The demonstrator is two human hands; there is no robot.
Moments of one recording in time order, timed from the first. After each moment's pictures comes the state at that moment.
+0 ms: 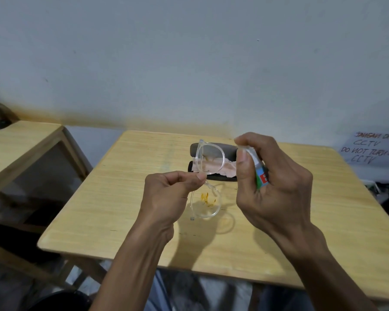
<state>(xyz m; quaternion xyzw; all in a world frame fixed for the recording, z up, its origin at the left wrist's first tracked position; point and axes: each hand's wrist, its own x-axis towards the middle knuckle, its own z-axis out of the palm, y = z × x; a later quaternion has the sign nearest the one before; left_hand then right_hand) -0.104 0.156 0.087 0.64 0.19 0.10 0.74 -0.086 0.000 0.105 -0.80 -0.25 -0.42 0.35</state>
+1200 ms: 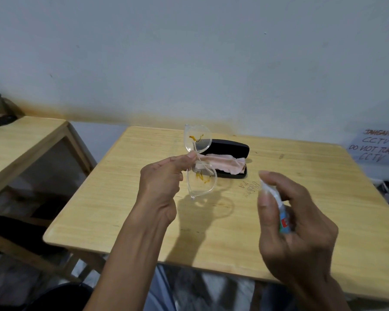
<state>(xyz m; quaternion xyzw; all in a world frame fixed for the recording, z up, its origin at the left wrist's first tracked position) -0.085 0.170 0.087 0.56 0.26 0.09 0.78 -0.125 -0.019 0.063 -0.78 -0.23 -0.42 0.40</state>
